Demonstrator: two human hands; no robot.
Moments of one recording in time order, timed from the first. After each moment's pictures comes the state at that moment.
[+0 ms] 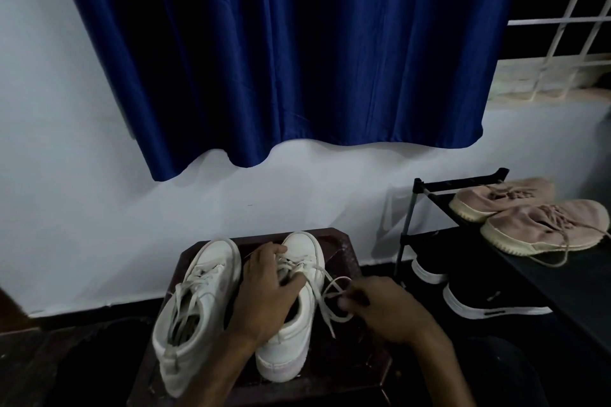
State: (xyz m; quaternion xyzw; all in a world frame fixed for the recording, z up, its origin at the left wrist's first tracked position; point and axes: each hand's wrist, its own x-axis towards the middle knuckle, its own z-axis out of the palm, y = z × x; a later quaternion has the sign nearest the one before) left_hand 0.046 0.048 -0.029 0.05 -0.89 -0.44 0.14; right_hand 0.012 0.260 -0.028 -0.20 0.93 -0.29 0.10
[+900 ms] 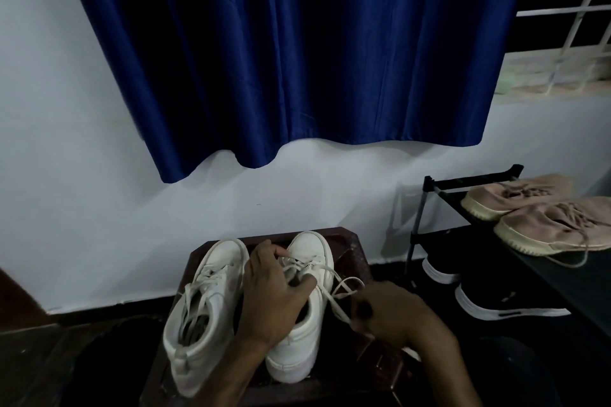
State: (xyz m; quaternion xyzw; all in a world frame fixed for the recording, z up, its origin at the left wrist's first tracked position) left_hand 0.047 0.054 -0.026 0.07 -0.90 -0.38 0.22; right_hand 0.021 0.247 -0.007 -0.22 0.95 -0.17 0.14
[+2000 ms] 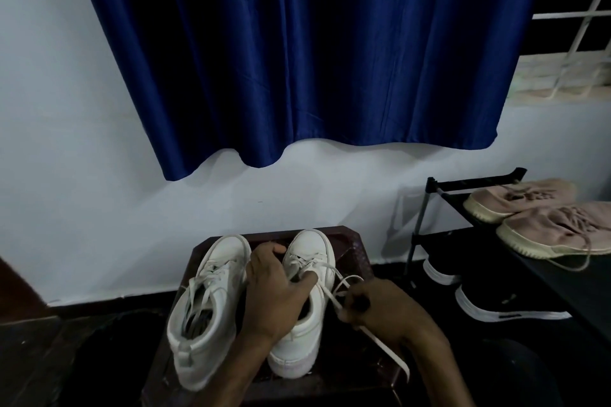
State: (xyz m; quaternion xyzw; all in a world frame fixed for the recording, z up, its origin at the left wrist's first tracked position) left_hand 0.050 0.056 -0.027 0.11 -0.88 -0.41 0.21; right_hand 0.016 0.244 -0.028 -0.18 0.93 -0.29 0.16
